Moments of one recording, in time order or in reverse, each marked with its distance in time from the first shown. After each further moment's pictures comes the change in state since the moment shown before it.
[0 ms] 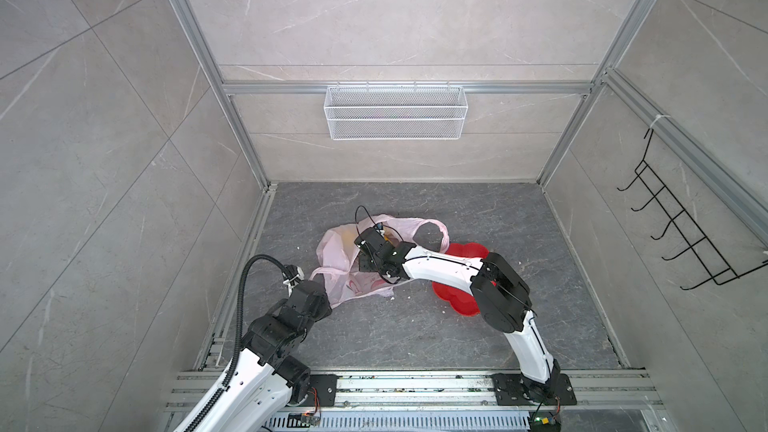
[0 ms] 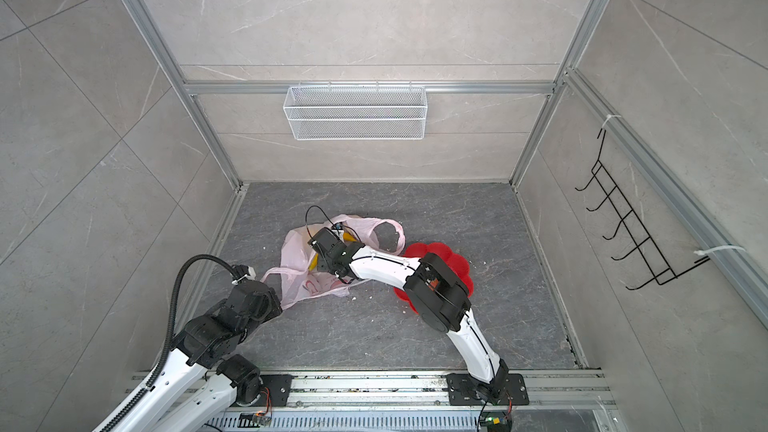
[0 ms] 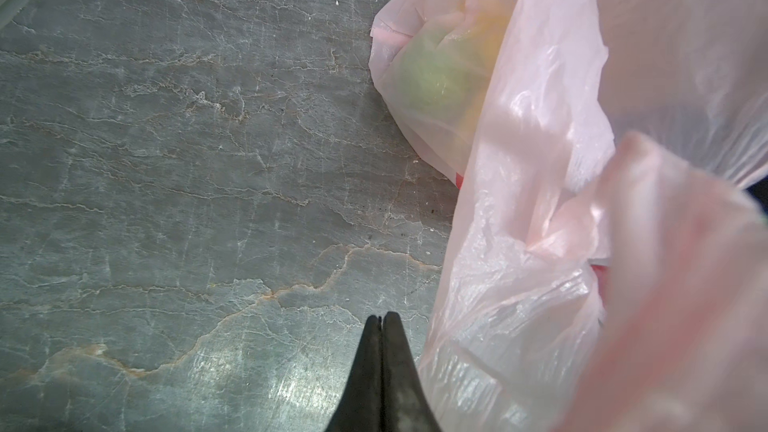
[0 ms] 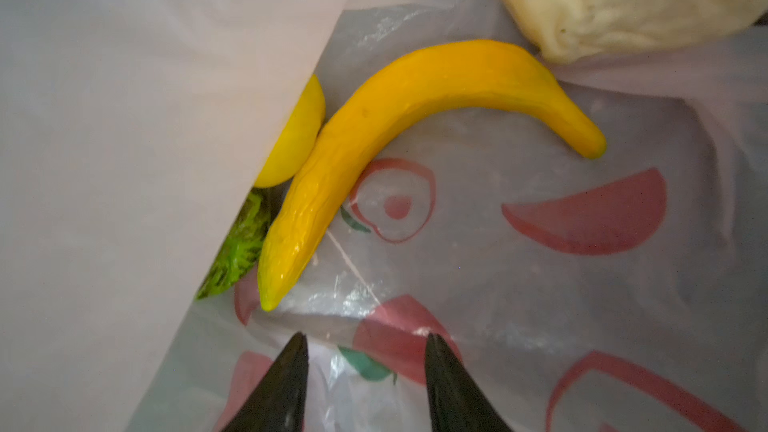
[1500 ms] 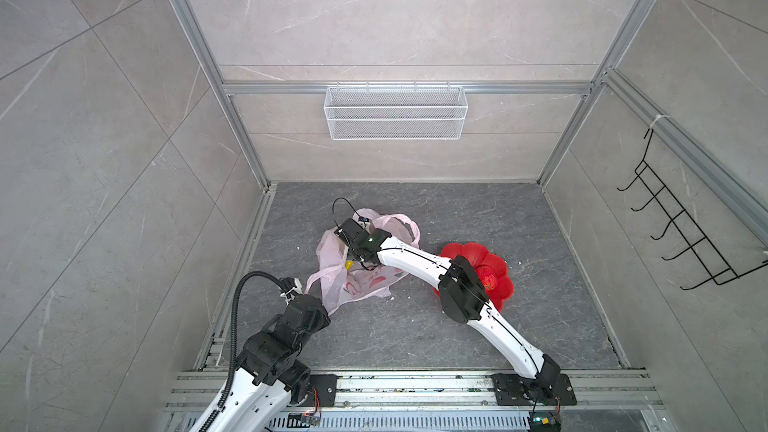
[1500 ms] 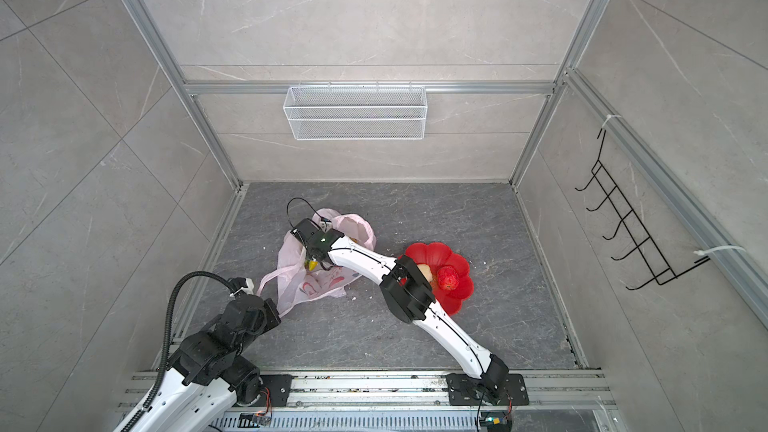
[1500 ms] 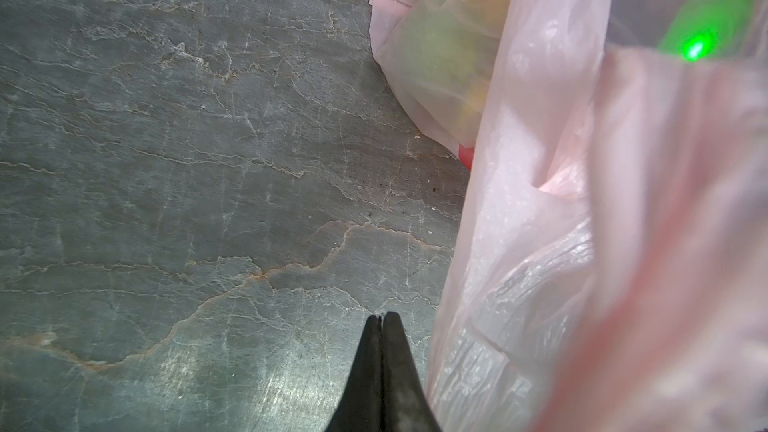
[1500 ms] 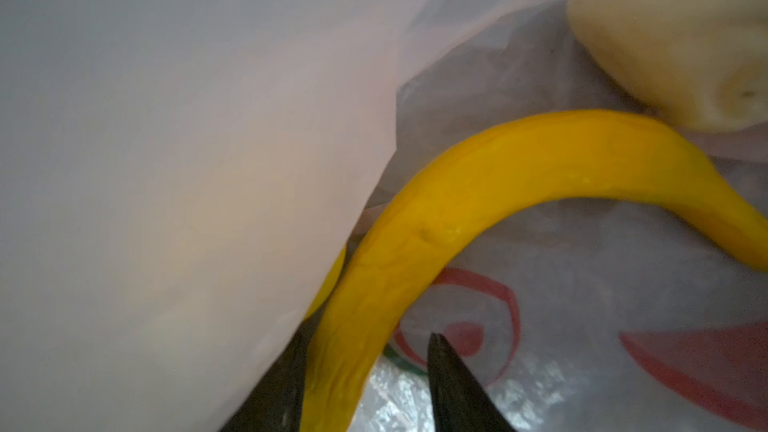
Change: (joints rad) left arm 0.000 -0.173 -0.120 0.002 0.049 -0.037; right arm -0.006 0.428 0.694 -0.378 0.070 0.078
